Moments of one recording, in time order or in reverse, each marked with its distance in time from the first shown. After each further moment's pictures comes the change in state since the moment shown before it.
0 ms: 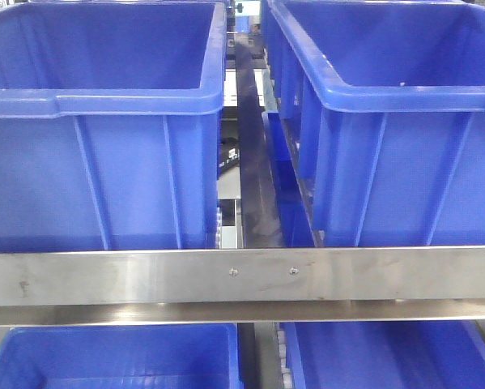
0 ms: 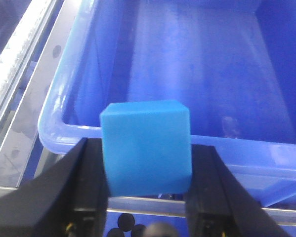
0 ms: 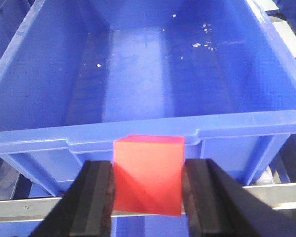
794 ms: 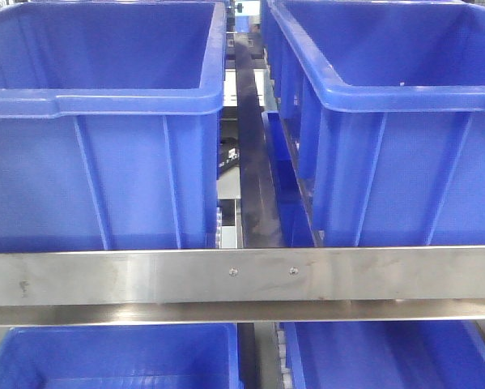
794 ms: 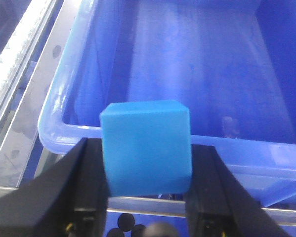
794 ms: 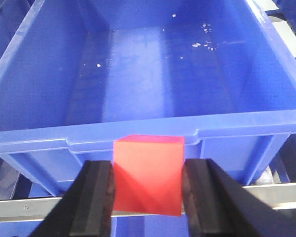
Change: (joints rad) left arm 0.000 0.000 0.000 0.000 0.000 0.000; right arm 0.000 0.000 0.000 0.000 0.000 0.000
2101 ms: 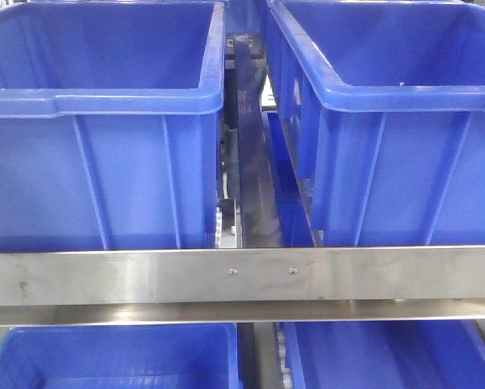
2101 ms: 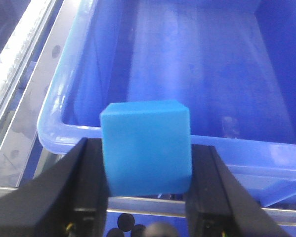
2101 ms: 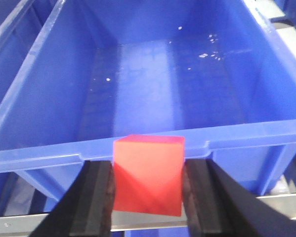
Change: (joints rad) left arm 0.000 0.000 0.000 0.000 0.000 0.000; right arm 0.000 0.000 0.000 0.055 -0.044 0.000
